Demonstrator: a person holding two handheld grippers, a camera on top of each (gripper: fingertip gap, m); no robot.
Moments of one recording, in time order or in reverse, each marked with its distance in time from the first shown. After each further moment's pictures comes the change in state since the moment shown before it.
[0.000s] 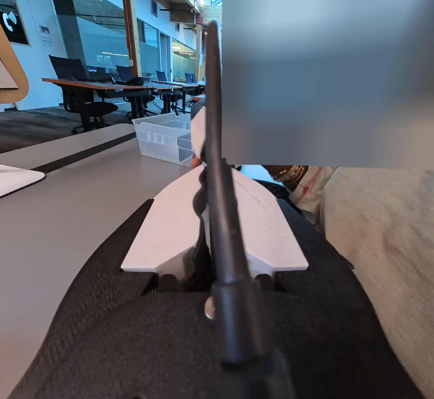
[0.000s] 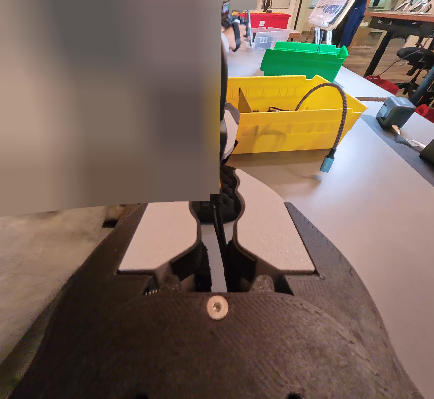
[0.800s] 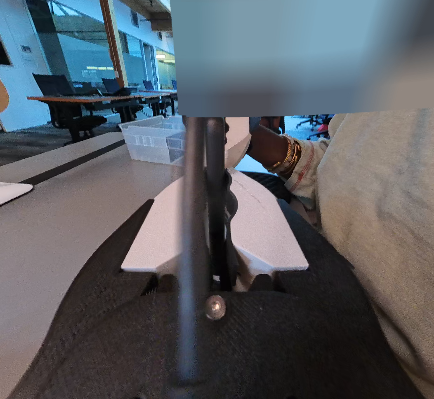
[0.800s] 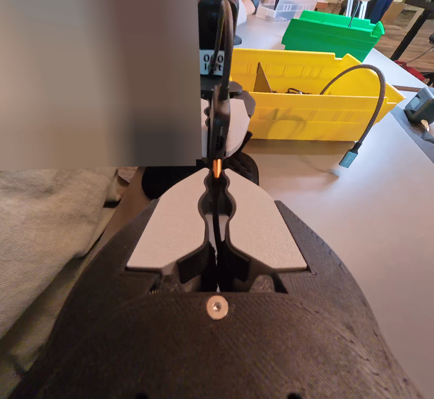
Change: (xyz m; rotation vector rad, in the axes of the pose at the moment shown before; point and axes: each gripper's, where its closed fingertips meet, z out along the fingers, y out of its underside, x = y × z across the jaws) left arm 0.012 0.015 -0.008 0.021 0.069 0.070; right arm -0.016 0.021 0.019 -0.116 -0.048 -0.073
